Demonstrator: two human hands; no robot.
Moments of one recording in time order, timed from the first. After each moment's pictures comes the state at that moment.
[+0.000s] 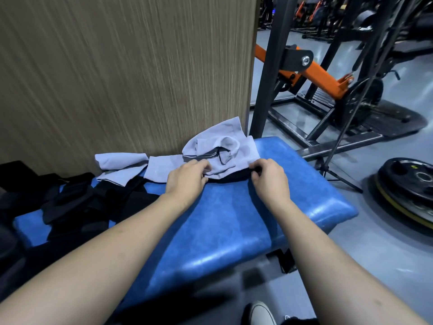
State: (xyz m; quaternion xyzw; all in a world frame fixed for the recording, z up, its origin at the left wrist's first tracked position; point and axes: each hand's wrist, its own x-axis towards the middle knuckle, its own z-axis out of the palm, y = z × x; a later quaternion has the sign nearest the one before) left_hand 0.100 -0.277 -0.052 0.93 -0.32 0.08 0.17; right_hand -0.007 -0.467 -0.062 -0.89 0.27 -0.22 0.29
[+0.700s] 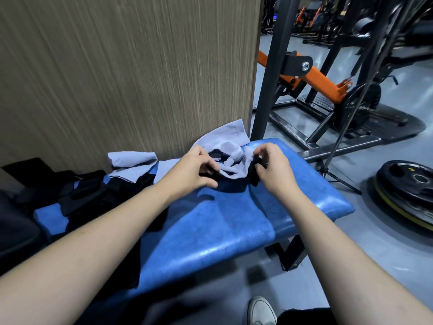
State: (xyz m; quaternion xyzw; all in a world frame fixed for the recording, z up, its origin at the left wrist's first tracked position) left_hand 0.079 -0.243 0.001 0.82 -0.43 -0.07 0.36; right_hand -0.026 -0.455 -0.018 -0.87 0.17 -0.26 0.37
